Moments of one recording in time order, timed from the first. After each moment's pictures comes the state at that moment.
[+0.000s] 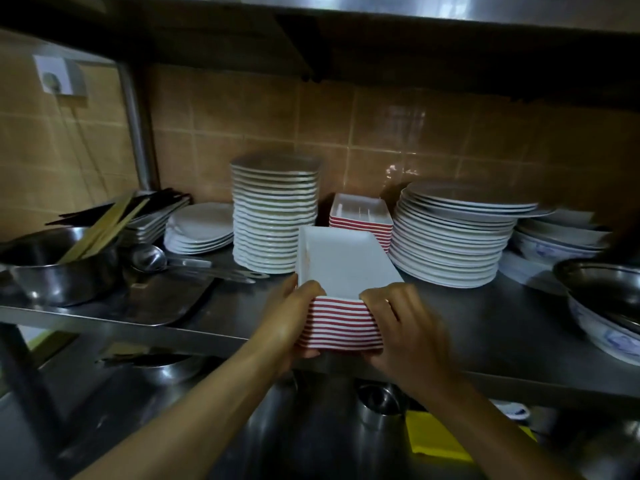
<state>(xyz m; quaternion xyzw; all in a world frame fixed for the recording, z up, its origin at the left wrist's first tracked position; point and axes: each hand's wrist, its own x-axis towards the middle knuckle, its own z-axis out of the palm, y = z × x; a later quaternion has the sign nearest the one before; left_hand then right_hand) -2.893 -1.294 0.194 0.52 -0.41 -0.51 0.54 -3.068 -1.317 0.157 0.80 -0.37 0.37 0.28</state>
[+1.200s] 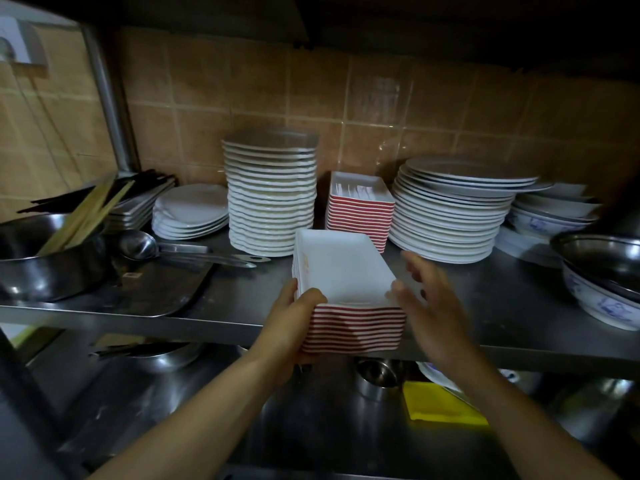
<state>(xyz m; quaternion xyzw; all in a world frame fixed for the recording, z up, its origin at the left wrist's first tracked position) -2.873 -1.292 0.163 0.51 -0.40 -0.58 0.49 -3.064 -1.311 0.163 0.68 -0.55 0.46 -0.17</state>
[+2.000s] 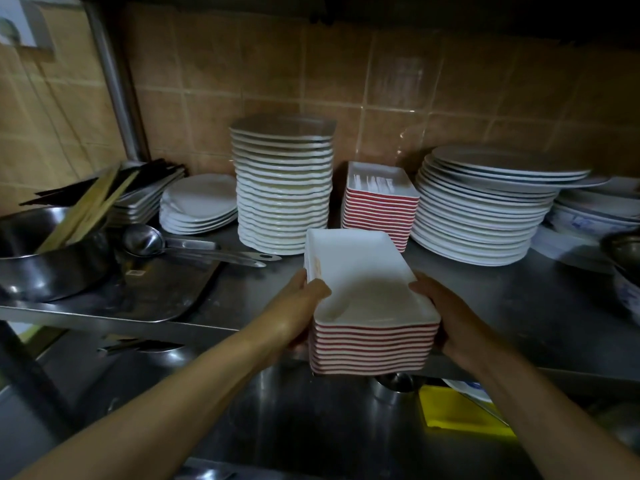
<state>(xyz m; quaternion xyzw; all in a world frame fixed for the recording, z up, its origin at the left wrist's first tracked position) -2.852 -1.331 0.165 0.56 -0.52 -0.51 0.40 -3.067 -1.364 0.153 0.46 -0.50 0.43 -0.60</state>
